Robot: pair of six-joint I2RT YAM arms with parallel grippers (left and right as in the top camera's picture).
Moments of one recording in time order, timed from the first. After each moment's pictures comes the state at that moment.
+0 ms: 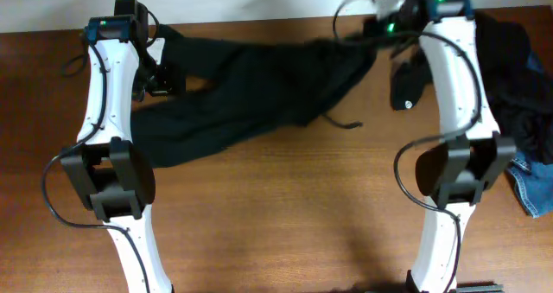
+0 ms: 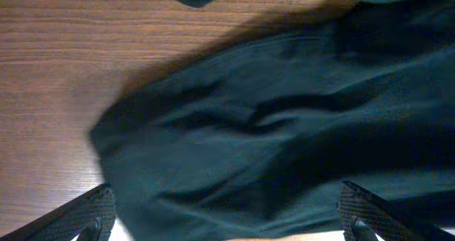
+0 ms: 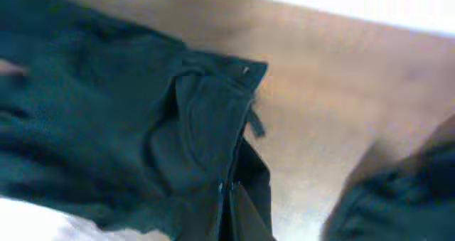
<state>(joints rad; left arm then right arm) 0.03 2.32 2.28 -1.40 0.01 0.03 0.02 2.25 2.45 -1.22 -0.31 -0.20</state>
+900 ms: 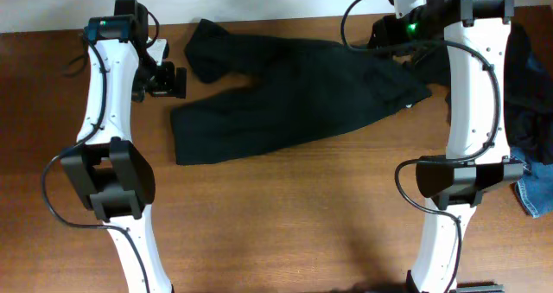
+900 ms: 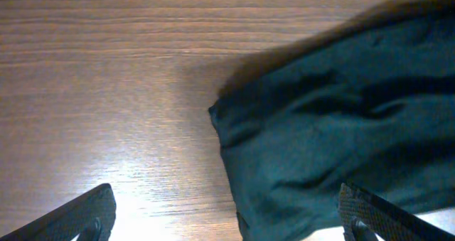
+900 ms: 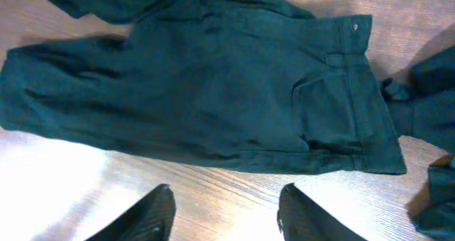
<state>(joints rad) 0.03 2.32 2.28 -1.41 0.04 0.07 0.02 2.24 2.76 -1.69 -0.27 -0.17</state>
